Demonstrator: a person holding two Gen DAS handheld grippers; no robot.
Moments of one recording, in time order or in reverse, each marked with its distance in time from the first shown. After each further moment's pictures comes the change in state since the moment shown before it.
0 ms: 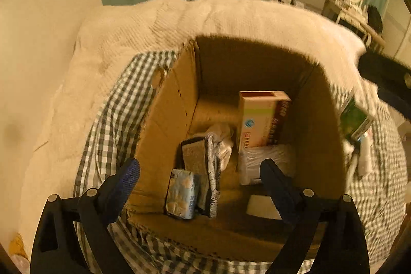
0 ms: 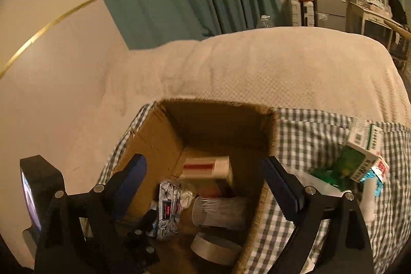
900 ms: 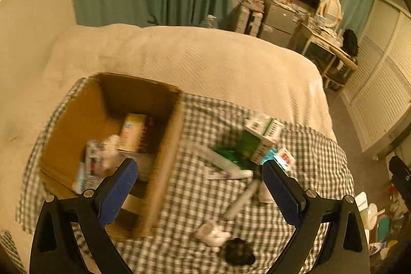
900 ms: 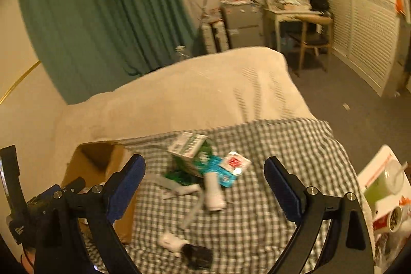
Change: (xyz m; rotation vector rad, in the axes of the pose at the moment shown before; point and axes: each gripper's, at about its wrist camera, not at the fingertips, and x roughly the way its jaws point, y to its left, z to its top) left arm -0.081 -0.198 0.010 -0.052 -0.091 -0.152; right arm -0.228 -0.224 -0.012 0.235 -0.144 -0.303
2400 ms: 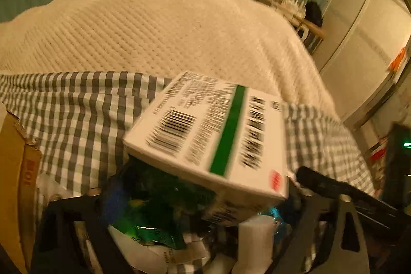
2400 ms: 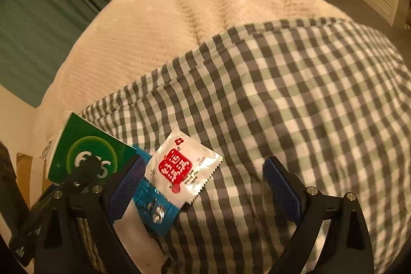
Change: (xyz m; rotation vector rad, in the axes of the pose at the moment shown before) left arm 0.248 -0.095 -0.002 0.115 0.069 -0.262; right arm 0.297 -0.121 -0.048 0.225 0.311 0.040
